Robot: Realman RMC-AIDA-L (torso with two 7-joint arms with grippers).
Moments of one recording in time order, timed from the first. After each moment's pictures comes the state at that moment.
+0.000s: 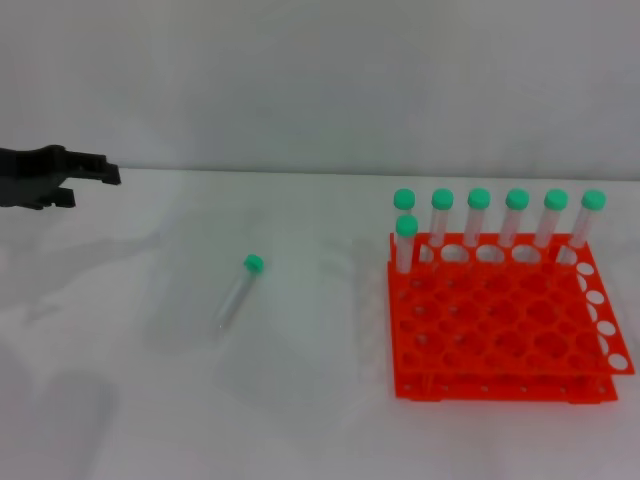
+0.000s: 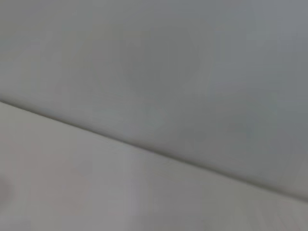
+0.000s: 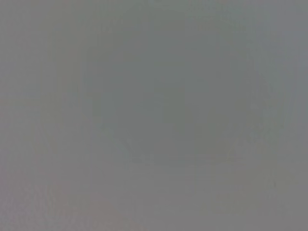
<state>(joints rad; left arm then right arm) -0.99 -1.80 2.85 -0.66 -0.01 1.39 -2.28 0.57 2.01 -1.15 -0.18 0.13 -1.01 0.11</state>
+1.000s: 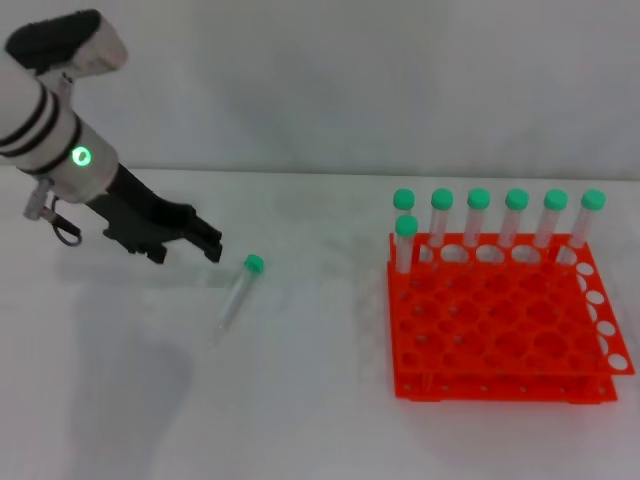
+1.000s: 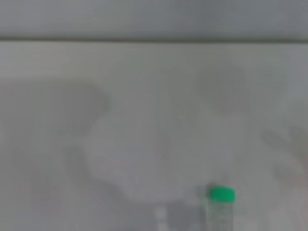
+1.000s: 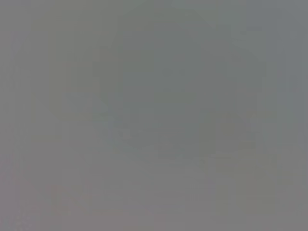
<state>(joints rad) -1.27 -1.86 2.85 -0.41 0.58 1.25 -2.50 0.61 2.01 -1.18 -0.17 0.13 -0.97 0.13</state>
